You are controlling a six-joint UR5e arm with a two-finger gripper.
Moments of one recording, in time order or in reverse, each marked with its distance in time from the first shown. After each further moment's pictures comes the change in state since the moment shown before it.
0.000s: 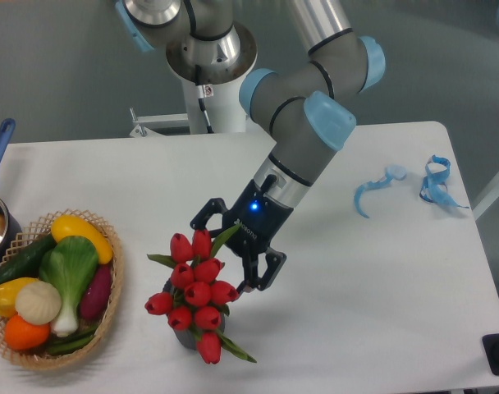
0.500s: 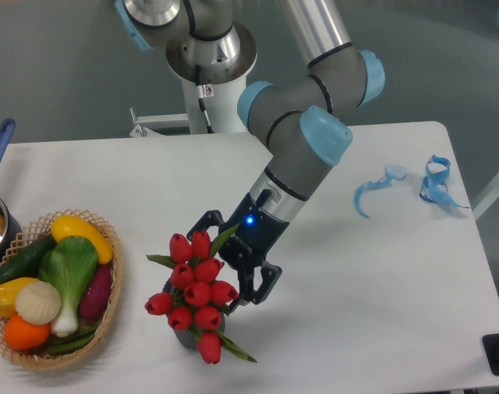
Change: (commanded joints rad) arm -0.021 -0.040 0.034 0.018 0.014 0.002
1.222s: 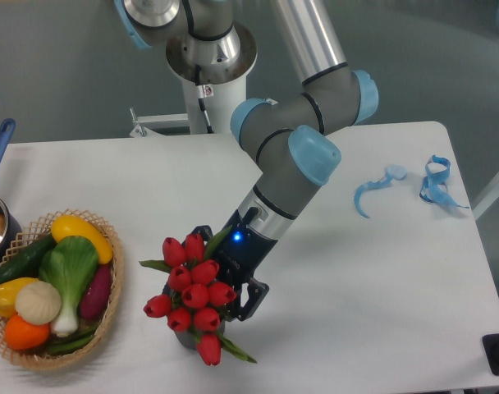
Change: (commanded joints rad) arm -0.026 -0.020 0.015 0.017 -0.002 -0.003
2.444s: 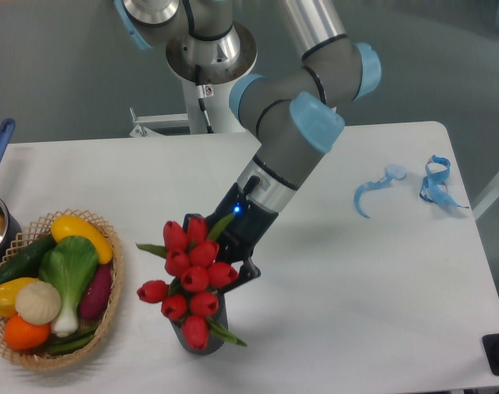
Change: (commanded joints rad) arm 0.051 0.124 0.000 -0.003 -0.163 -0.142
